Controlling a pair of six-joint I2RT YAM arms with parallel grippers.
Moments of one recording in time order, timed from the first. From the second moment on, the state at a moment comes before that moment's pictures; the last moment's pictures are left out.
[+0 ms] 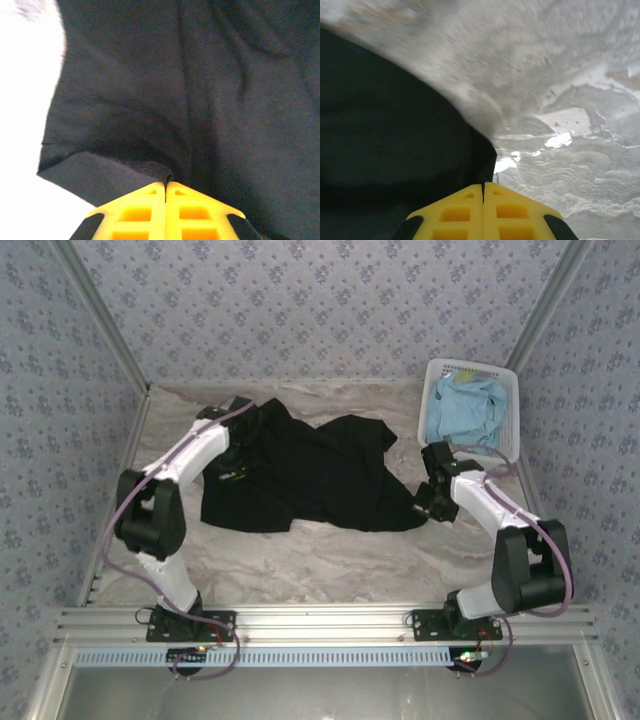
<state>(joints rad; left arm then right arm) -0.35 1.75 1.49 -1.13 -0.19 -0.76 0.19 1.41 0.93 -0.86 0.06 0.63</state>
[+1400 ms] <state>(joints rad) -0.01 1.74 2.51 -0.90 -0.22 -0.69 0.17 1.46 1.73 -0.37 -0.28 0.73</state>
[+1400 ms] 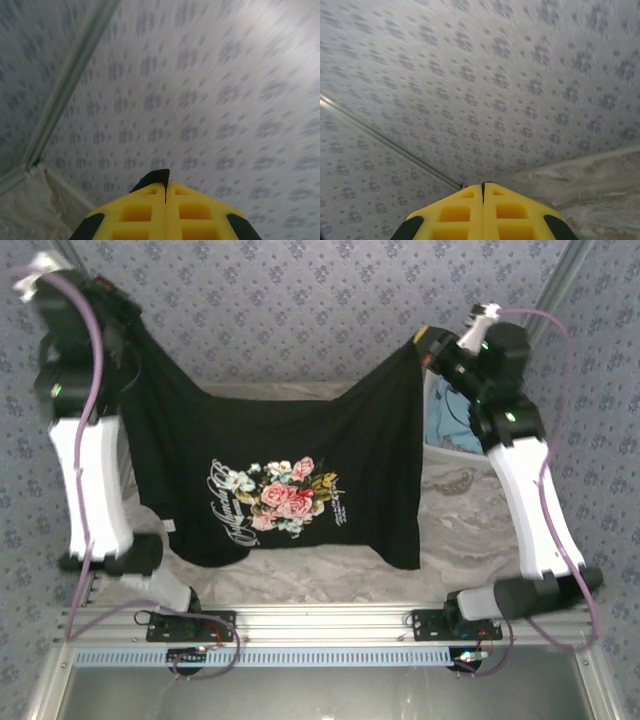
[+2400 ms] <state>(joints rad) 0.04 1.13 1.89 -0.79 0.10 -0.65 0.01 1.47 1.55 -0.17 -0.40 0.93</state>
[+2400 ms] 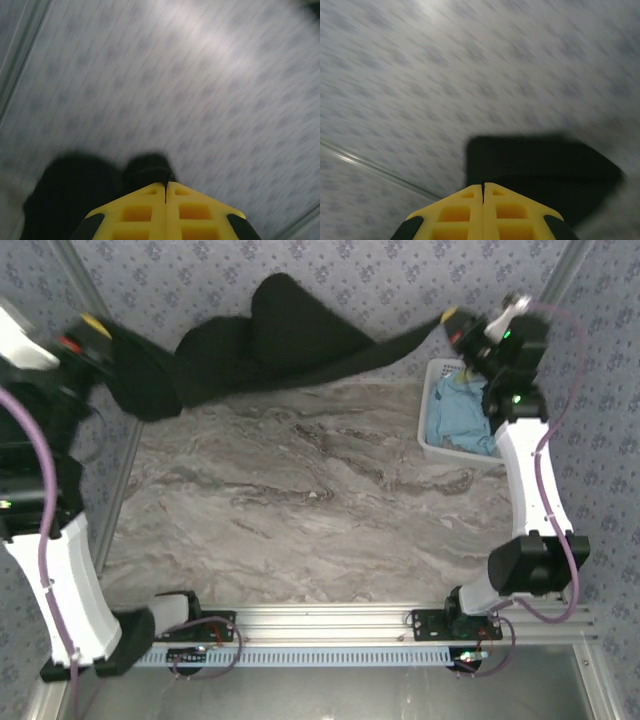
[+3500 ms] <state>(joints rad) -0.24 0.84 0.50 -0.84 0.08 -1.10 0.26 1.09 0.67 -1.02 0.01 0.77</state>
